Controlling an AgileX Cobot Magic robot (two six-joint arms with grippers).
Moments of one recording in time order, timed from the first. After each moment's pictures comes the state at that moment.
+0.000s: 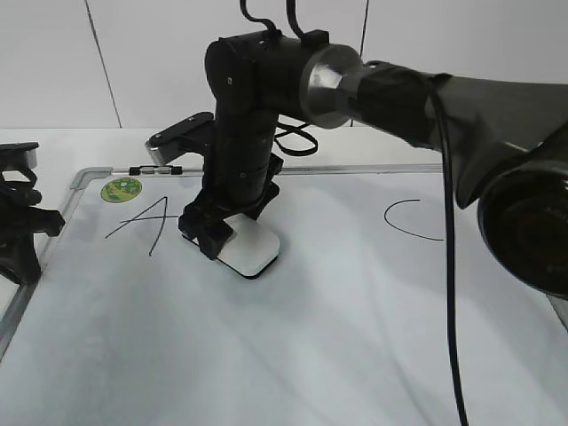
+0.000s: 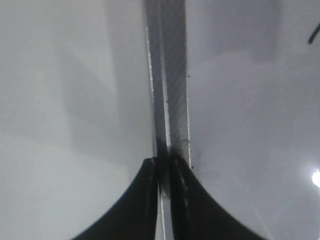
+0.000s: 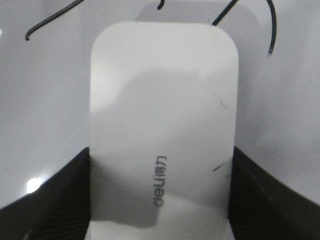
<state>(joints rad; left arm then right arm) -0.05 1.88 -1.14 -0.14 0.84 0.07 0.69 2.42 -2.19 0.09 1.21 -0.26</state>
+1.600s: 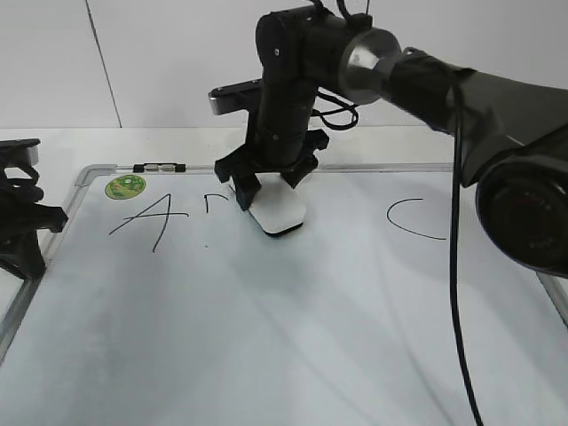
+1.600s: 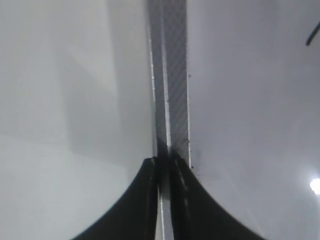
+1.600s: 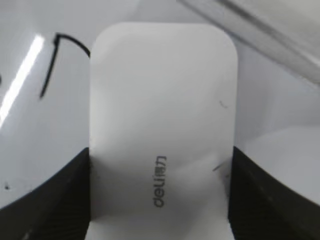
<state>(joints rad) -0.05 1.88 -1.14 -0.16 0.82 0.08 0.56 2.50 -2.36 0.04 1.25 0.00</state>
